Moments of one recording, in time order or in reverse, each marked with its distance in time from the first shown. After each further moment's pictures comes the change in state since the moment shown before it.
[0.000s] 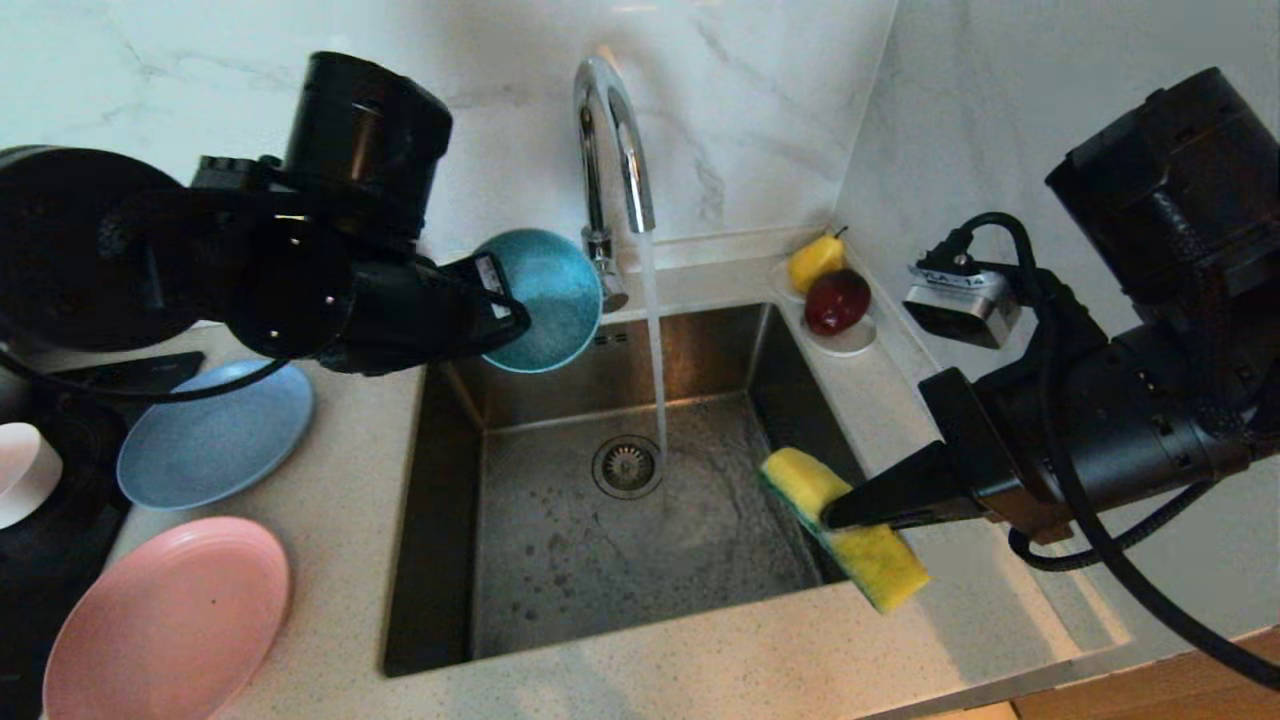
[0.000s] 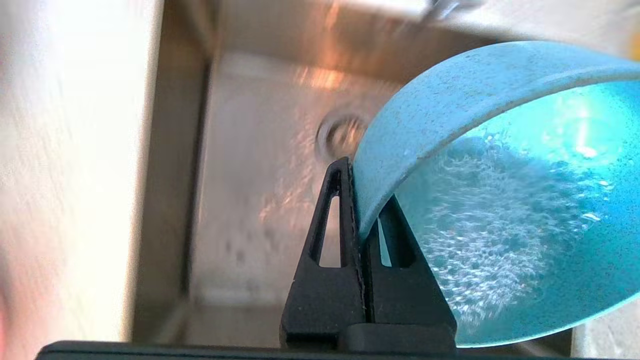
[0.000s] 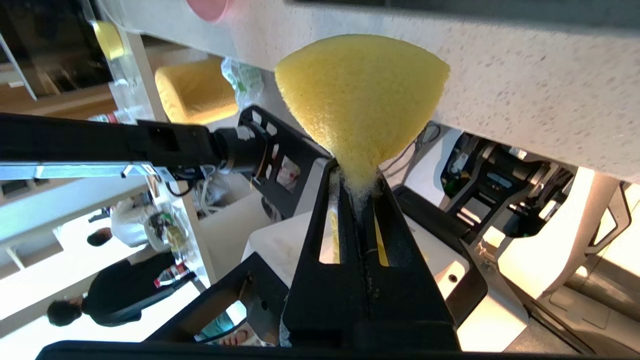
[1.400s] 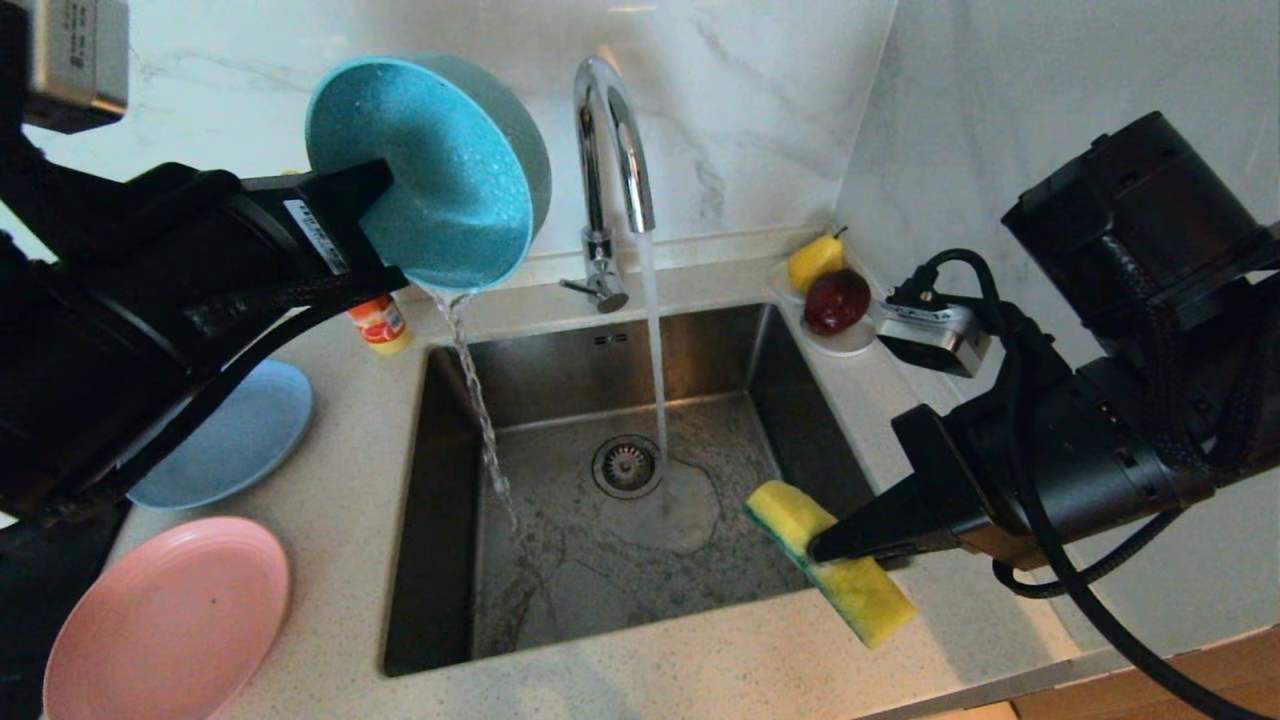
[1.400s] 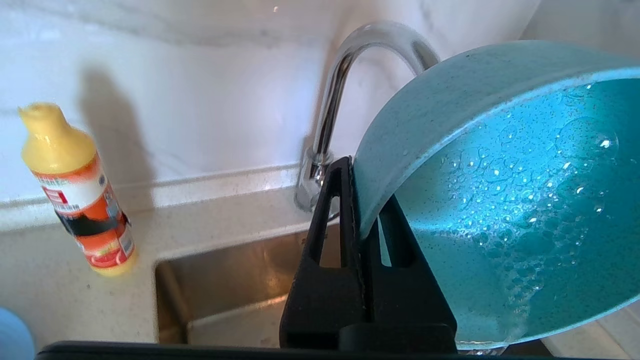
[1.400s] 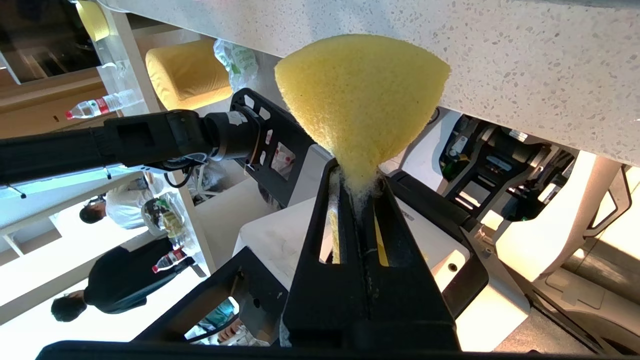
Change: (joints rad) left arm 0.000 -0.352 0.684 -1.136 -0.194 0.593; right arm 0.024 0.021 0.025 -0.001 0.000 0.000
